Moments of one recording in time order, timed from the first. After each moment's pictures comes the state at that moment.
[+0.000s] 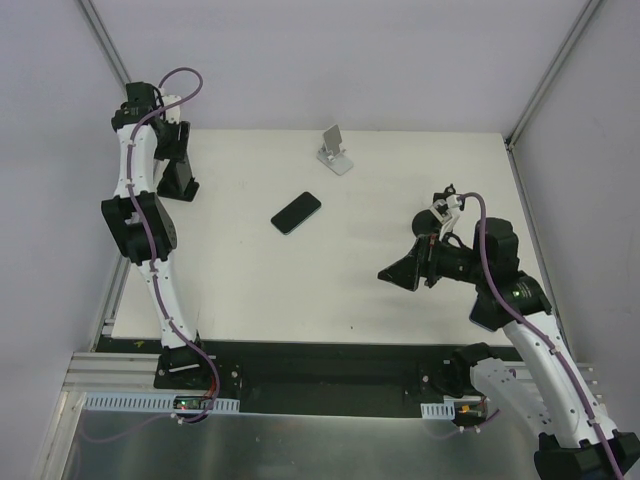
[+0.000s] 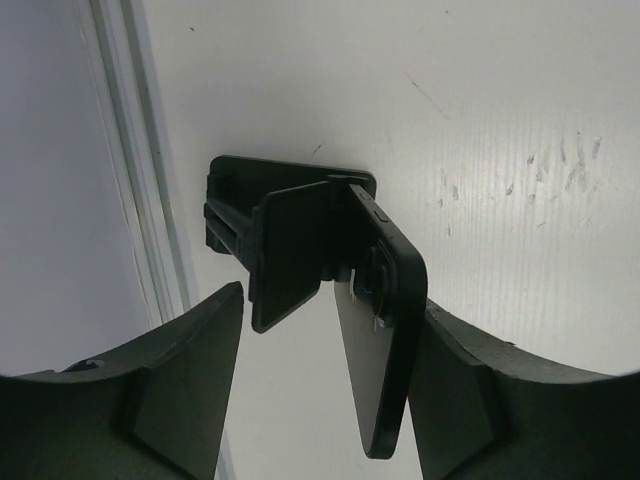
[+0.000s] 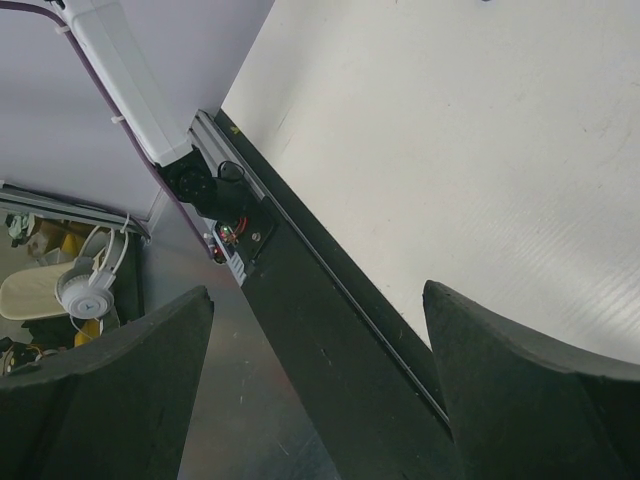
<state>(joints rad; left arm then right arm) 0.23 2.27 2.30 -1.00 0.14 0.30 0.32 0.72 0.78 -0.52 -0.80 0.45</state>
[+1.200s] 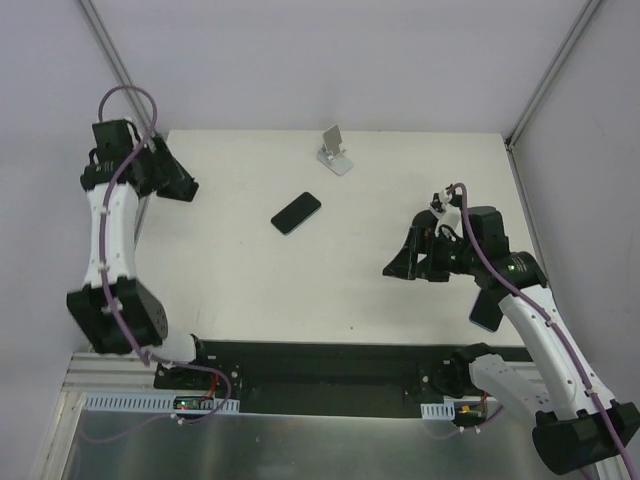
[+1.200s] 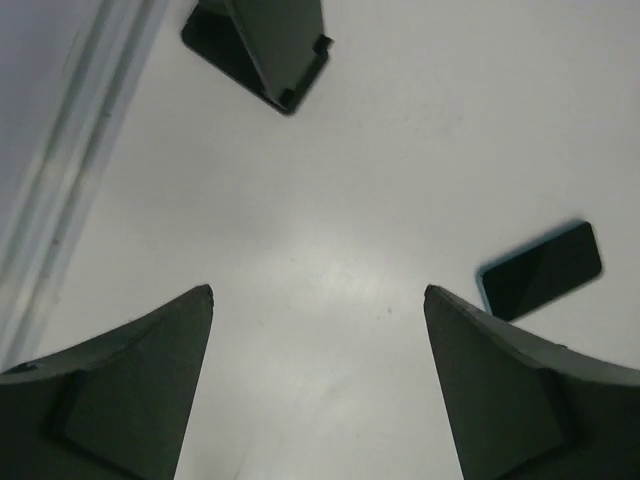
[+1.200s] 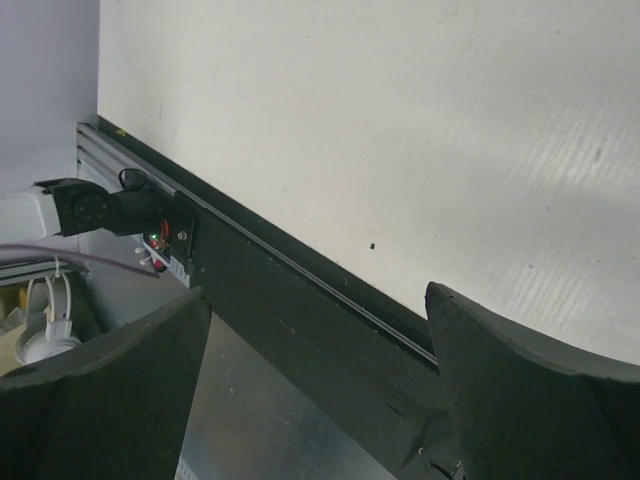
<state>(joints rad) 0.27 1.61 1.62 -0.84 0.05 -0.22 0.32 0.89 0.92 -0.83 -0.58 0.42</state>
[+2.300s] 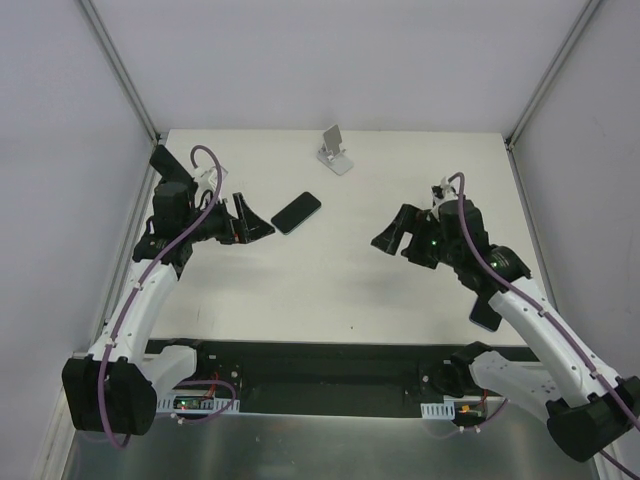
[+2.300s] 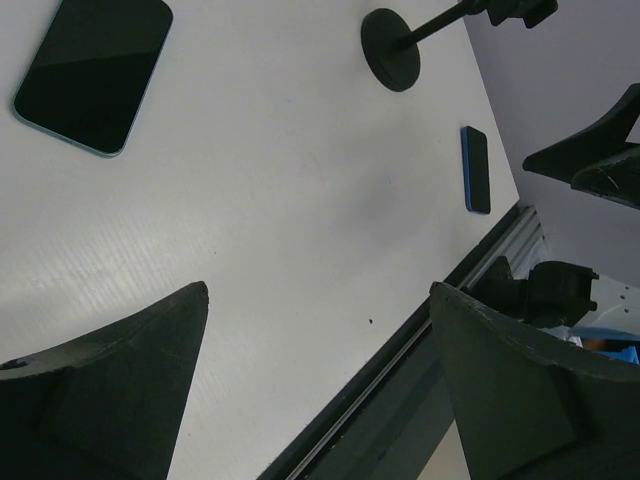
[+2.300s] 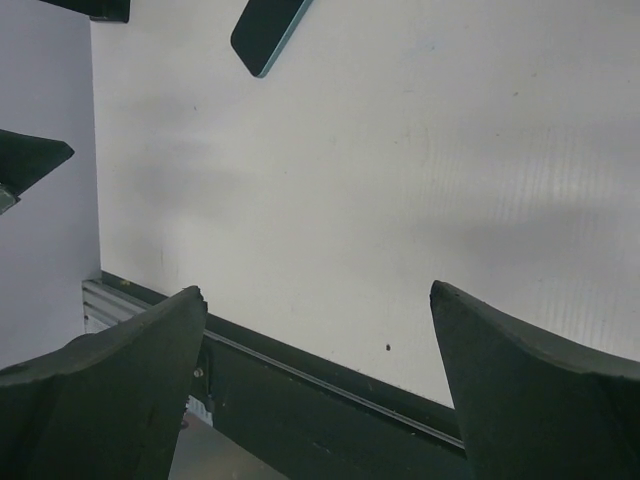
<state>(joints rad) -0.05 1.03 0.82 -0.30 0.81 -0.44 0.51 0.96 0.94 -0.60 -0.14 0.76</state>
